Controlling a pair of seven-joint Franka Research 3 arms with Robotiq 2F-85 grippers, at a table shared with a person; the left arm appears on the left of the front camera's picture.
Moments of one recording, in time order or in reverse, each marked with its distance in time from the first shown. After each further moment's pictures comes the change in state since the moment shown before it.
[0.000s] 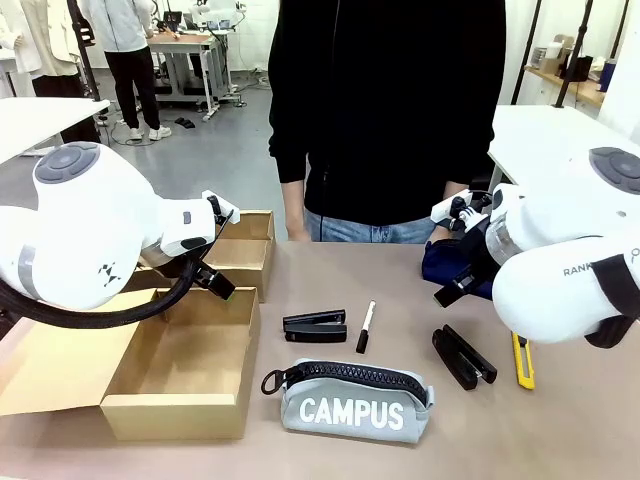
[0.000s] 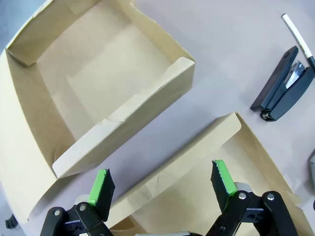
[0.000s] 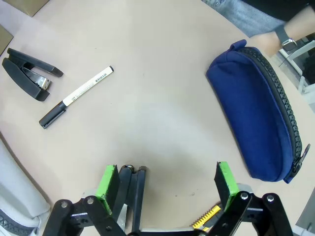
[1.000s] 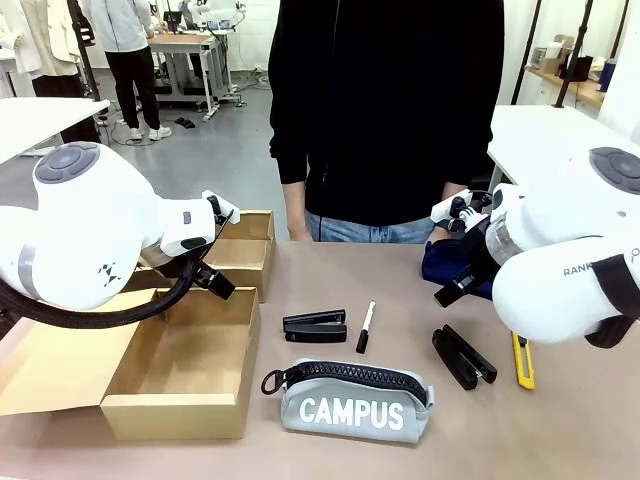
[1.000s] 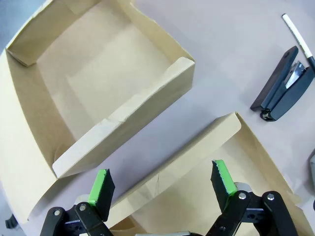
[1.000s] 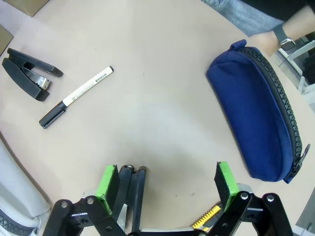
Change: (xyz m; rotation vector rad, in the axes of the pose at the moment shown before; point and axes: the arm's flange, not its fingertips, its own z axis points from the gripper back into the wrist) left arm 0.000 0.000 0.000 0.000 0.000 0.000; right arm 0.000 0.000 0.000 0.000 0.000 0.000
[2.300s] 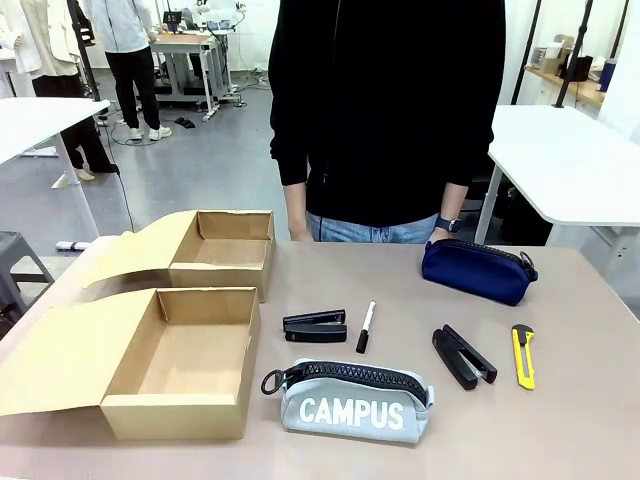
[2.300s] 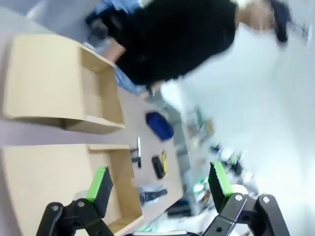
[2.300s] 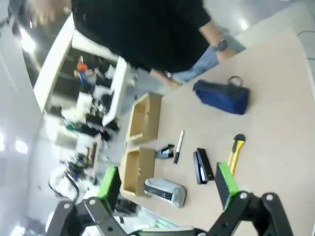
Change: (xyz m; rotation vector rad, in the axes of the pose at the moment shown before) left arm -0.235 0.246 0.215 -0.770 -0.610 1.067; right arm -0.240 -0.239 0.270 0.595 -0.518 -1.076
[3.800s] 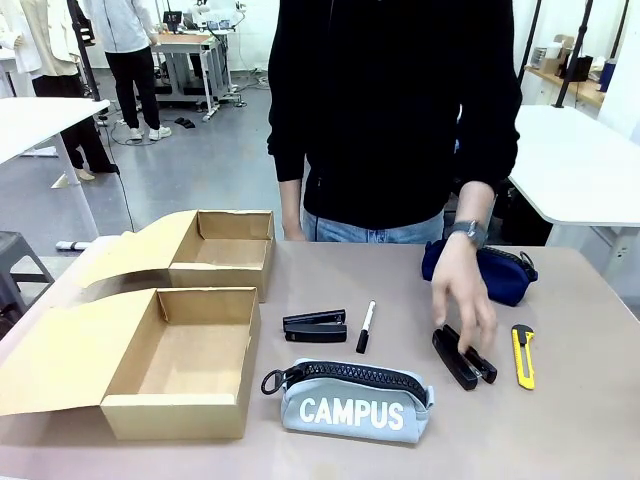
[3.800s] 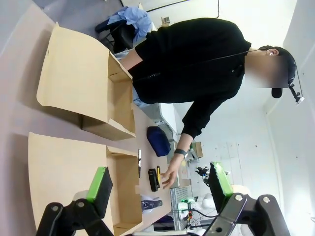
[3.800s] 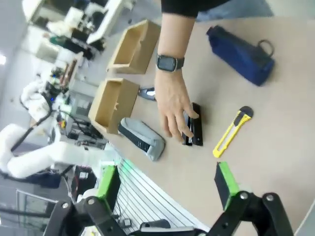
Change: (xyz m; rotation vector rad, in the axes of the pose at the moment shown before) left arm -0.004 0.038 0.021 0.005 -0.062 0.106; right arm -0.002 0.011 -0.078 -0.002 0.404 0.306
